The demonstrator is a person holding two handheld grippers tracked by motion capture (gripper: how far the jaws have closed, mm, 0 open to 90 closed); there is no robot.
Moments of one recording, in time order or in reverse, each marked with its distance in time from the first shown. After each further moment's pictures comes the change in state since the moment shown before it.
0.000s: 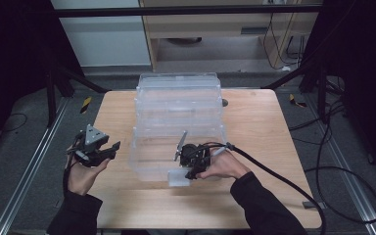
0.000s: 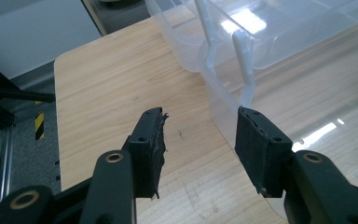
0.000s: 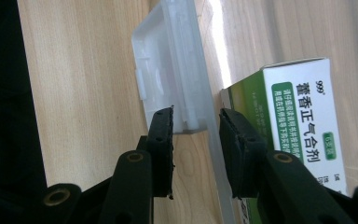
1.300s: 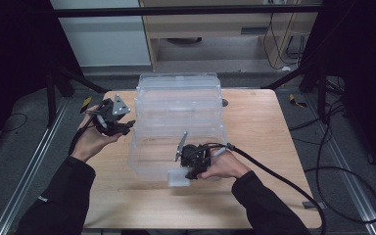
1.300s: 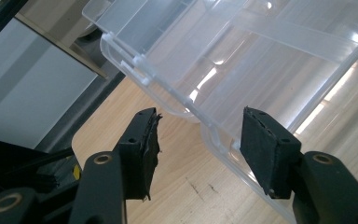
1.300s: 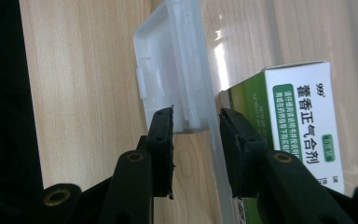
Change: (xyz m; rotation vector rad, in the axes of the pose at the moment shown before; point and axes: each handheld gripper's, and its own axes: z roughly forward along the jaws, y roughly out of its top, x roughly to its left) left arm -0.005 0.098 0.028 0.080 -0.053 0.418; right arm 0.000 -0.002 0.000 -0.015 -0.006 -0.034
